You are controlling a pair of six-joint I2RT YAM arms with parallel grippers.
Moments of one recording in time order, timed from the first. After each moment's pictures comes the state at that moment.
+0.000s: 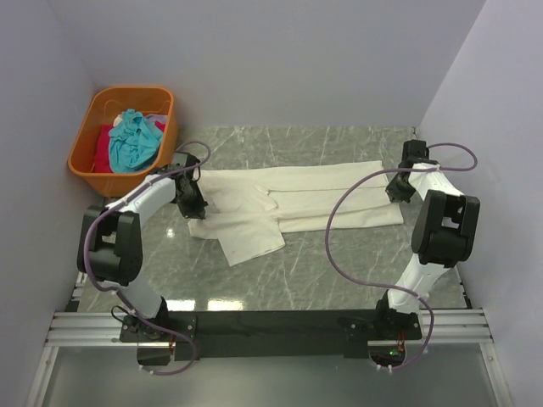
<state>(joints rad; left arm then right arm) -0.20 1.65 1.13 -0.68 0.02 -0.63 -0.21 1.80 1.27 -0.60 0.17 0.50</state>
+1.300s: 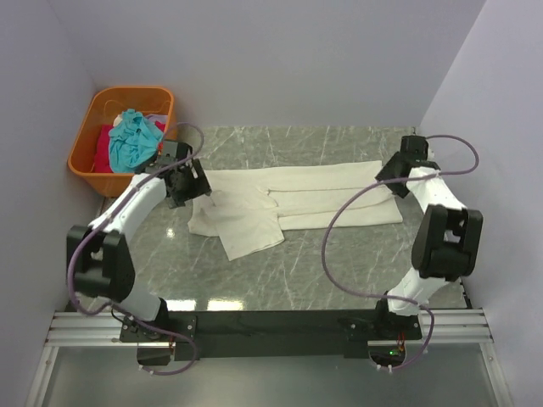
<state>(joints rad) -0.19 1.57 1.20 -0.67 -0.06 -0.58 -0.17 1.72 1.24 -0.49 0.11 0.54</state>
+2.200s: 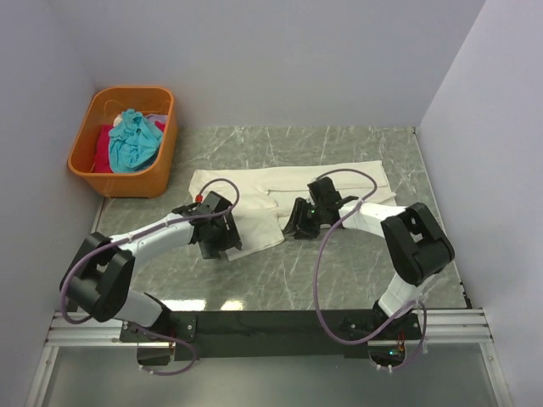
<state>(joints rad) -0.57 1.42 0.79 -0.54 0.01 -0.91 0.49 1.68 0.88 -0.18 -0.35 0.75</state>
